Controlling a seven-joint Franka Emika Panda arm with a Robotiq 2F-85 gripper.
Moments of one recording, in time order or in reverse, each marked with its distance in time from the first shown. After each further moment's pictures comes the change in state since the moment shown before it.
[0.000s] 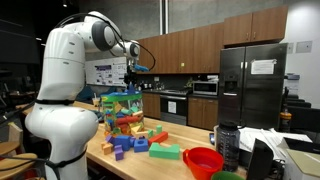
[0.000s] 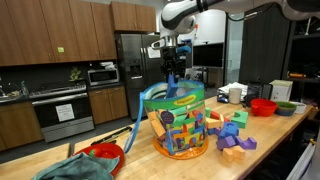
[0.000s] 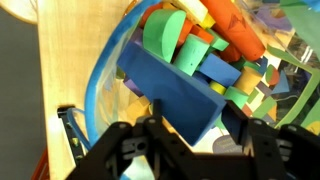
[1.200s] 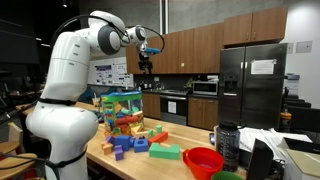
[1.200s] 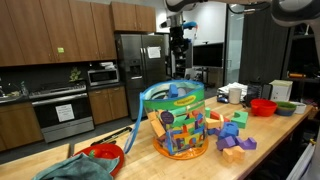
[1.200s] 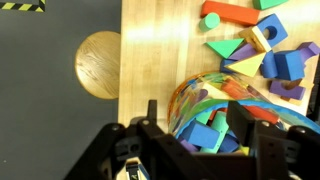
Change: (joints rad) arm -0.016 0.085 -0.079 0.390 -0.296 -0.193 0.009
